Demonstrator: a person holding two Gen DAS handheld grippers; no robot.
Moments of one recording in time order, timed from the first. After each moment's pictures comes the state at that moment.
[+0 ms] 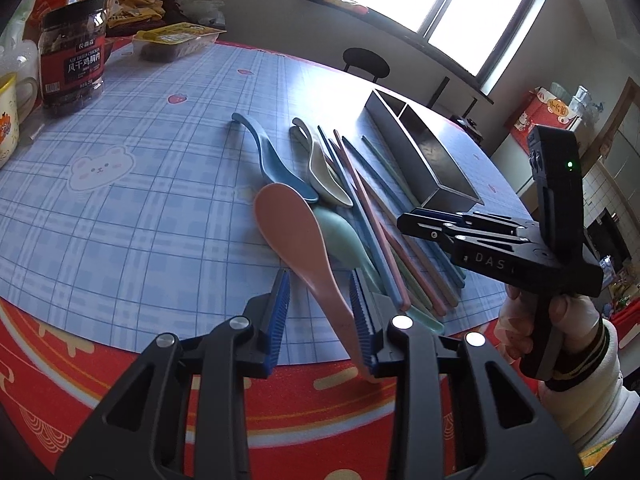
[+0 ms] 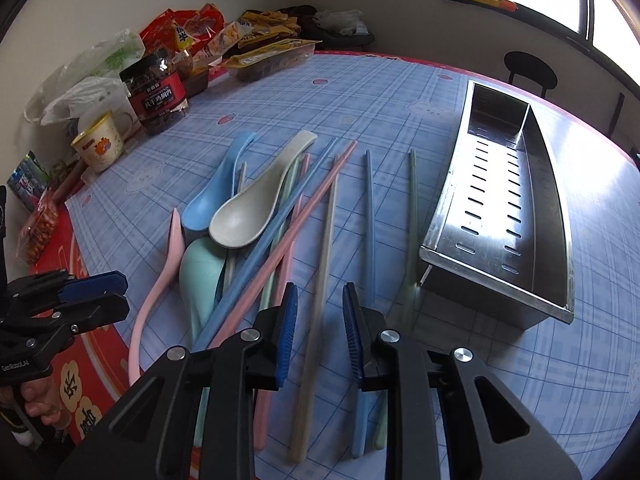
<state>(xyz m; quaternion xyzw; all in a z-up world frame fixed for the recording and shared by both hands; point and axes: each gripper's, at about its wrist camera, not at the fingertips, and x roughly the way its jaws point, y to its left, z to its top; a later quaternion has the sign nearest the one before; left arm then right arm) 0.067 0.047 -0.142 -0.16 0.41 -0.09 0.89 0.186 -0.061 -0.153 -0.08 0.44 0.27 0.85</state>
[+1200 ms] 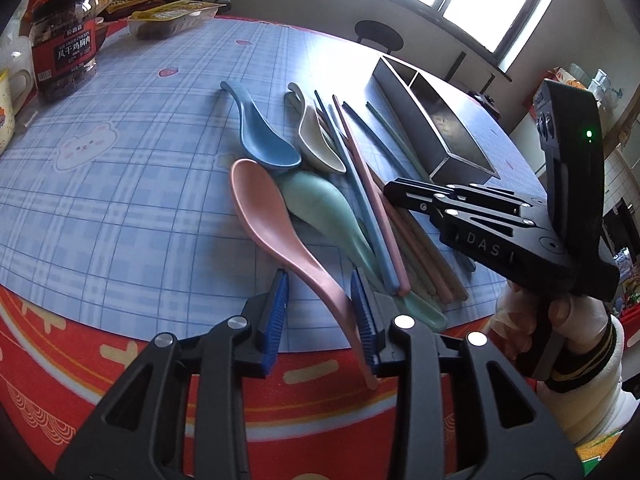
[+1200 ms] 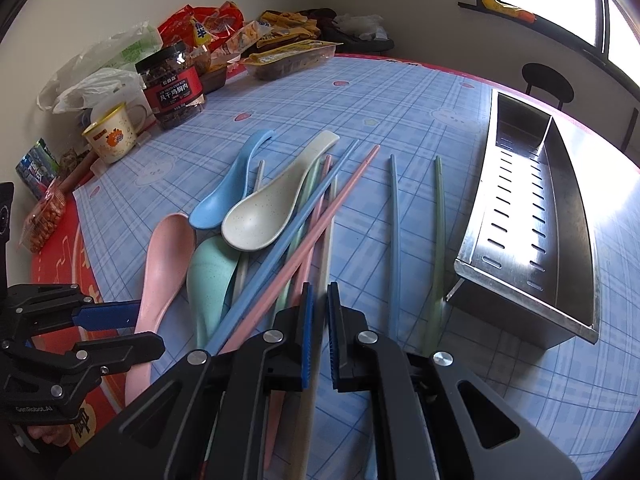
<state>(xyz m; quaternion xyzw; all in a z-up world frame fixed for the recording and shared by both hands) 0.080 0.017 -0.153 -0.13 0.45 -0.07 0.88 0.188 -0.055 -0.160 -0.08 0.43 0.31 0.85</state>
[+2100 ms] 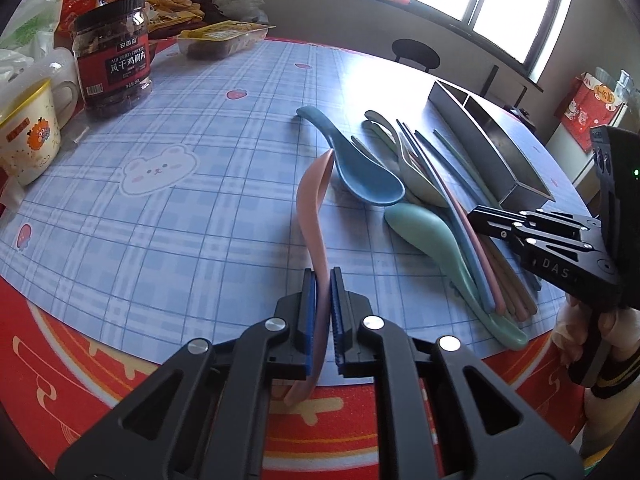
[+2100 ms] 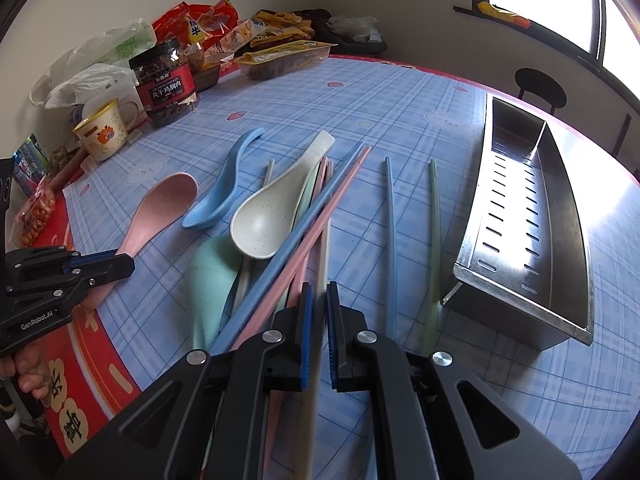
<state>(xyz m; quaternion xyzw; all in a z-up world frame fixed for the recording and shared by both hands) 0.082 0.068 -0.158 -0.11 0.43 0.00 0.90 0.186 -0.047 -0.160 -0.10 0.42 0.29 0.86</state>
